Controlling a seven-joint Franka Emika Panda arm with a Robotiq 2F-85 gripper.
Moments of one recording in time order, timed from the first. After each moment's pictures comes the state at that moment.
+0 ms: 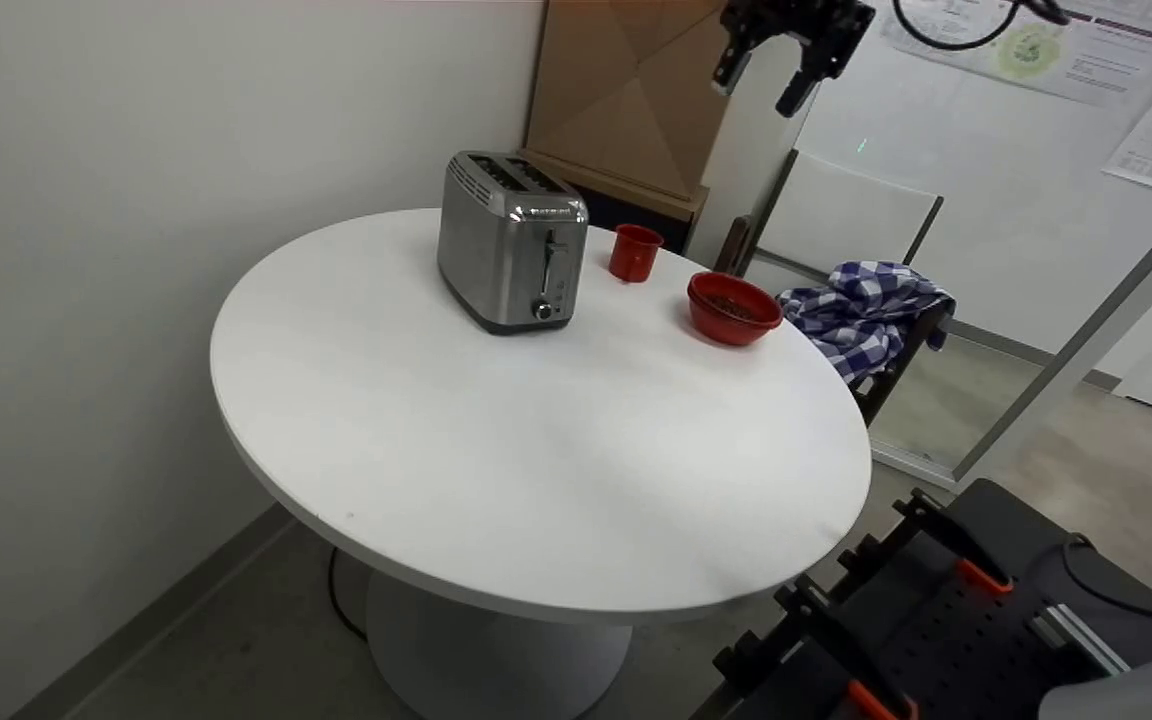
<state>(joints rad) -0.05 -0.21 -0.08 -2.36 0.05 2.37 -0.02</state>
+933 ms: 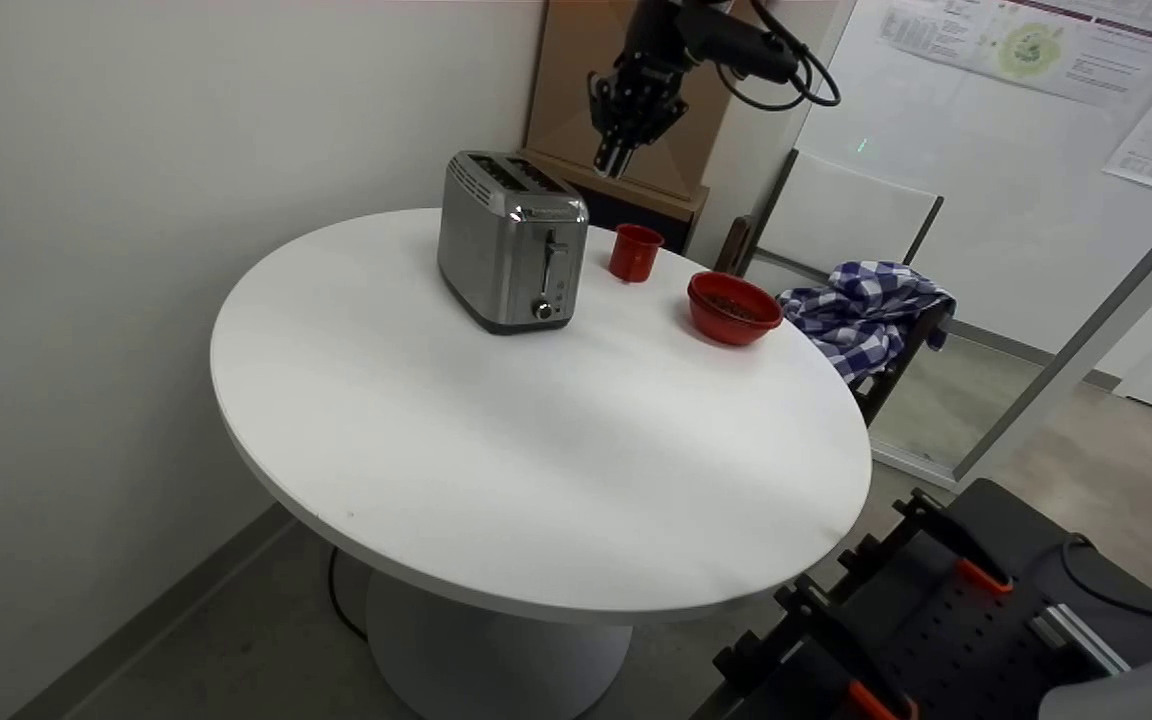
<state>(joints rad) -0.01 0.24 -0.01 -2.08 0.06 2.52 -0.04</state>
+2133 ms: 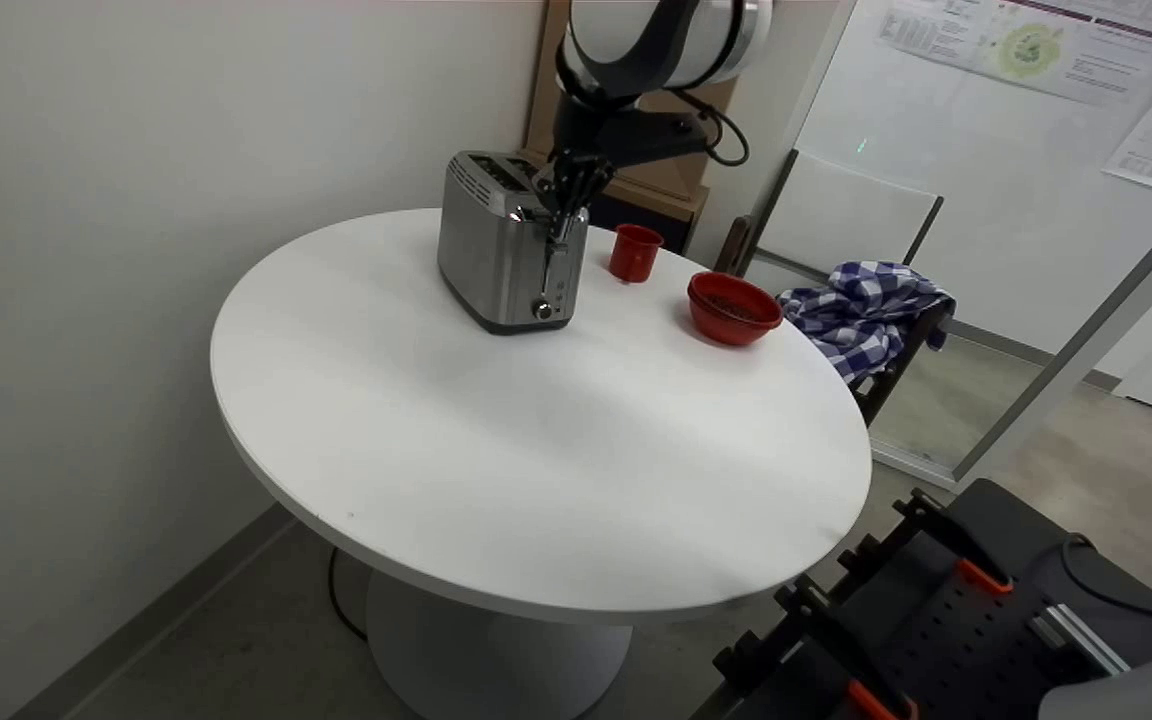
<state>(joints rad) 0.08 0.52 -0.05 -1.92 -0.19 2.64 0.02</state>
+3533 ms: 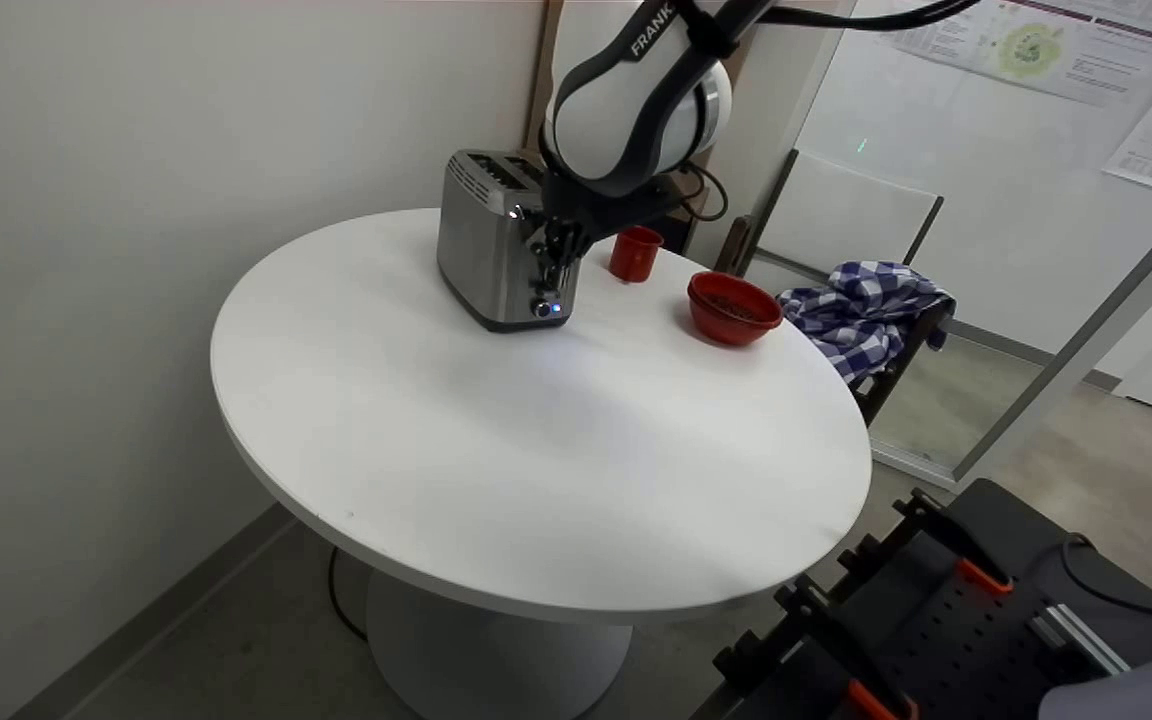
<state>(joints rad) 0.16 0.69 -0.15 -1.86 -0.27 2.72 0.14</state>
